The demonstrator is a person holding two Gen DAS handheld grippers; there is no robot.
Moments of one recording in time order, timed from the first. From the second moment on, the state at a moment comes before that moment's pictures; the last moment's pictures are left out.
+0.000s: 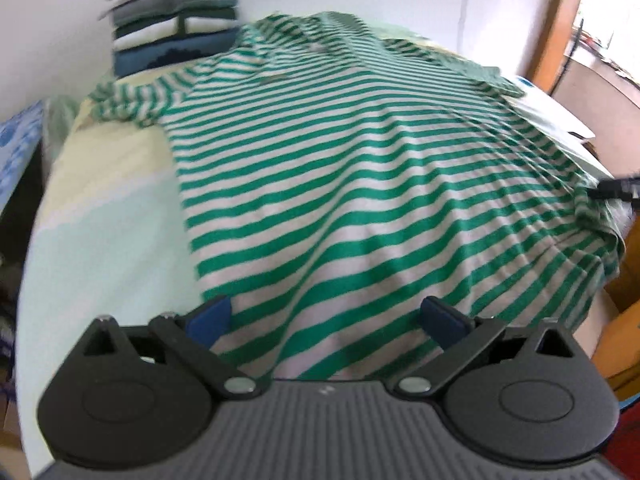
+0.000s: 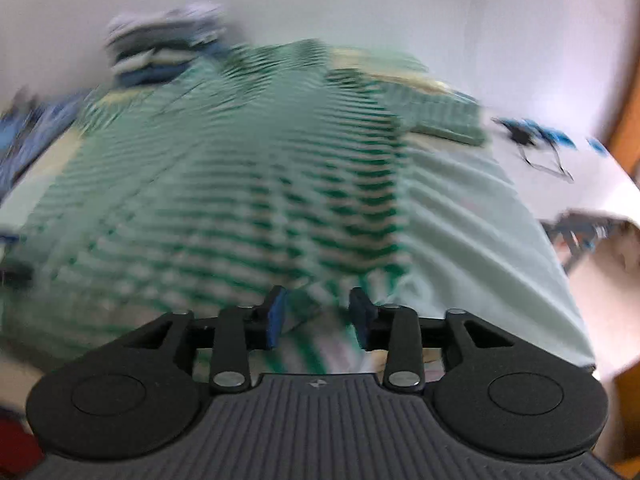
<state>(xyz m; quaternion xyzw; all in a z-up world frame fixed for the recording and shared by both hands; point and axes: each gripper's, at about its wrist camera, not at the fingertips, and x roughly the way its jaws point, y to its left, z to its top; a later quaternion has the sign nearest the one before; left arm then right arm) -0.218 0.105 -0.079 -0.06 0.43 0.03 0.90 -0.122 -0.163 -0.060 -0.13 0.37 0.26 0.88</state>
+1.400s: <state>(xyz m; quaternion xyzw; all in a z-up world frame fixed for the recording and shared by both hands) -0.288 0.057 -0.077 0.07 0.50 0.17 0.85 -0.145 -0.262 -0.052 -0.16 0.23 0.20 0.94</state>
